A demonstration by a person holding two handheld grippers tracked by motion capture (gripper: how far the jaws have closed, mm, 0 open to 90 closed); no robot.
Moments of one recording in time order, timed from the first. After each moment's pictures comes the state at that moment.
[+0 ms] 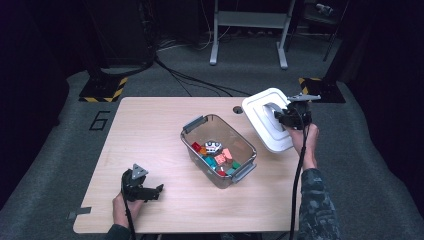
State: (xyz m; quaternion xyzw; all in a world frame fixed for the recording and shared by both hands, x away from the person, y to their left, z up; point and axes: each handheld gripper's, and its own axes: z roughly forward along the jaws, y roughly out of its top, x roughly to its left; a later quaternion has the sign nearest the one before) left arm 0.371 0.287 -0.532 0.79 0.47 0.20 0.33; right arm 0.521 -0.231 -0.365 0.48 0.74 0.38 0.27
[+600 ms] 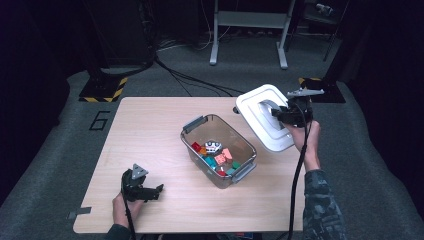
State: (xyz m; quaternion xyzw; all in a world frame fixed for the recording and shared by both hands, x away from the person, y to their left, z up) left arm 0.371 0.287 -0.532 0.79 0.47 0.20 0.33; right arm 0.502 -0.218 -0.332 0.47 0.75 0.40 0.23
